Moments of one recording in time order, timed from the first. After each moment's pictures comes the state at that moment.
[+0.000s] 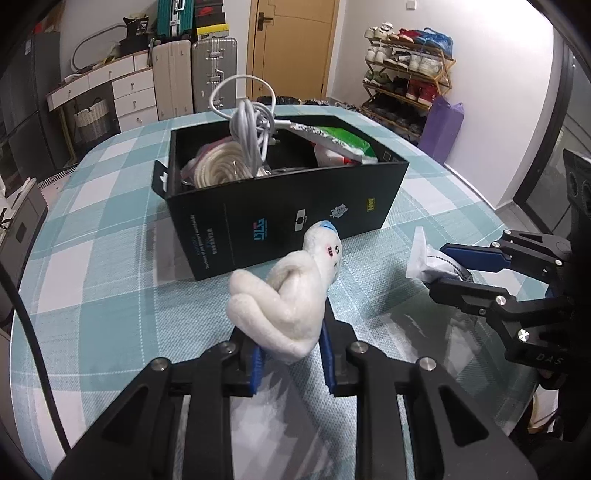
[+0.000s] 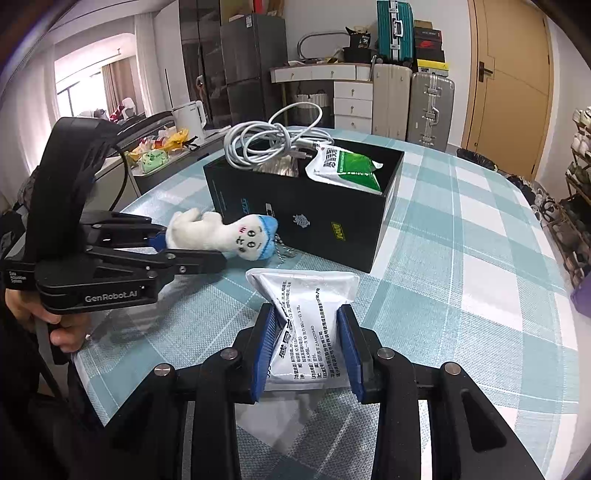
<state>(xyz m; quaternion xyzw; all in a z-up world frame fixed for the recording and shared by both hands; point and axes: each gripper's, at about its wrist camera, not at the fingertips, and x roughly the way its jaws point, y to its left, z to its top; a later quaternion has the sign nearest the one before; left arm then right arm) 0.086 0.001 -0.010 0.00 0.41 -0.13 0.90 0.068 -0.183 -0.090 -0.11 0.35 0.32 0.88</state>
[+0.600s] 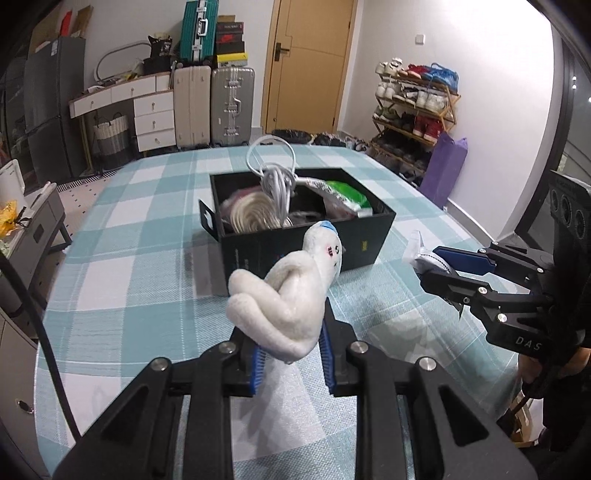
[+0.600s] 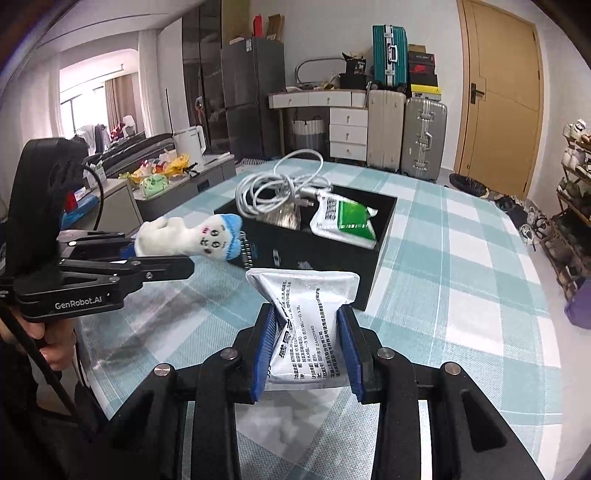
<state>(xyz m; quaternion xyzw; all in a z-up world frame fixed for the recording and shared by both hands) 0.050 0.021 0.030 -0.03 0.35 -0.10 0.93 0.058 -0.182 -0.058 -0.10 0.30 0.31 0.90</state>
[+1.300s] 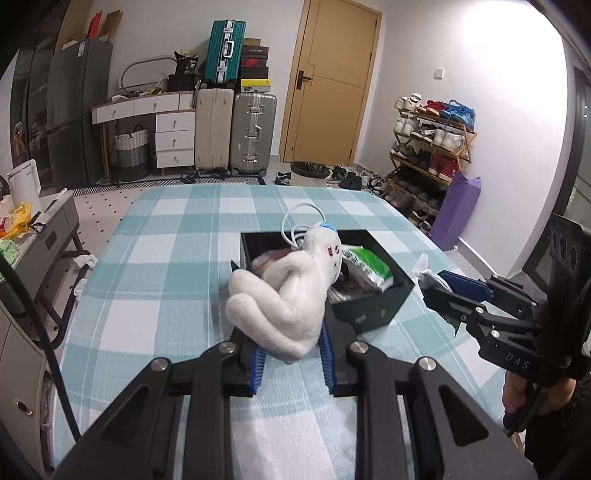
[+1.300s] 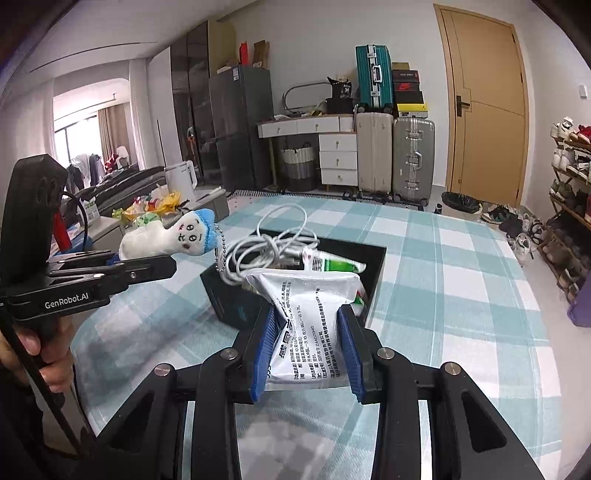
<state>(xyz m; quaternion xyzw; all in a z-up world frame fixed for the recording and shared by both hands) 0.076 0.046 0.062 -0.06 0.31 -0.07 0.95 0.084 -0.176 -0.027 -0.06 0.26 0.30 0.92</state>
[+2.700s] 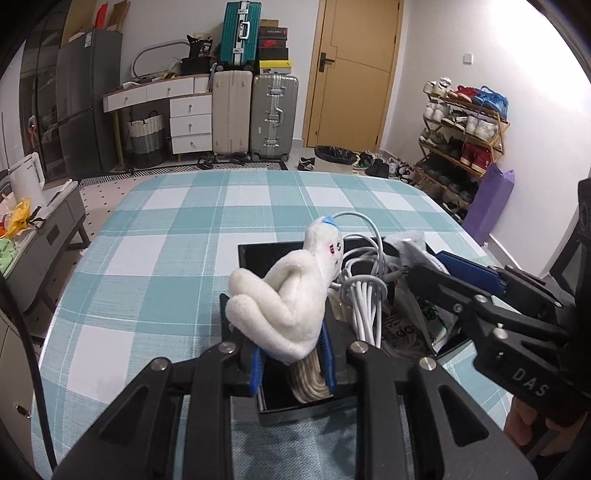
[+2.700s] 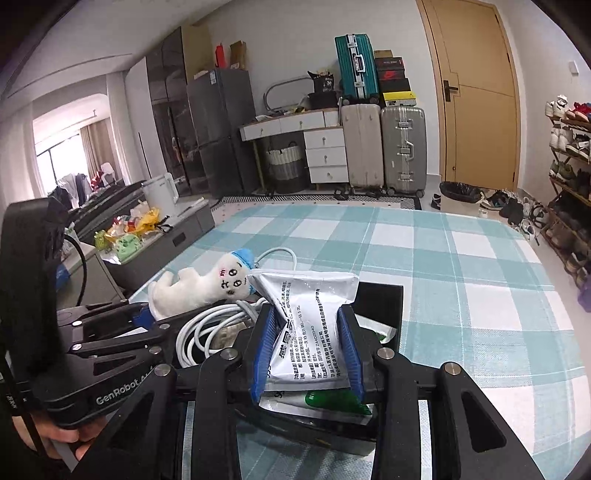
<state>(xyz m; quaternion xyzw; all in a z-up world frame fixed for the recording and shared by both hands) 0.171 0.035 0.022 -0.05 0.34 -0.03 0.94 0.169 -0.129 -0.030 -0.03 0.28 0.28 0.92</state>
